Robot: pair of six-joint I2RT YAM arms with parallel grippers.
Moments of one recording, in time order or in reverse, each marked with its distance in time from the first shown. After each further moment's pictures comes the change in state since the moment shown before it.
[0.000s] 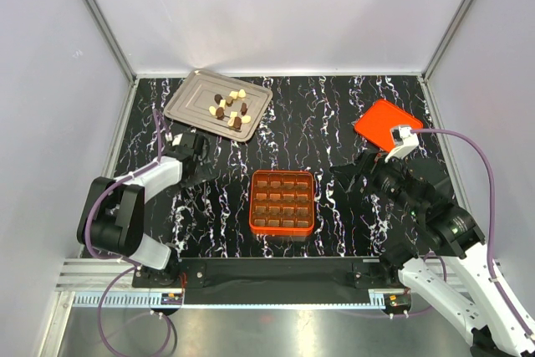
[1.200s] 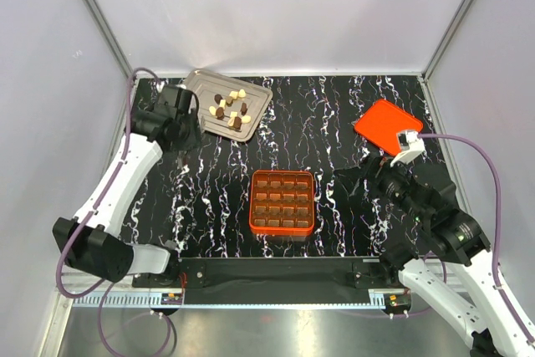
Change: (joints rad) left arm -0.050 -0.176 0.549 -0.592 0.056 0.172; right arm 0.000 -0.051 0.000 -0.051 0.022 0.039
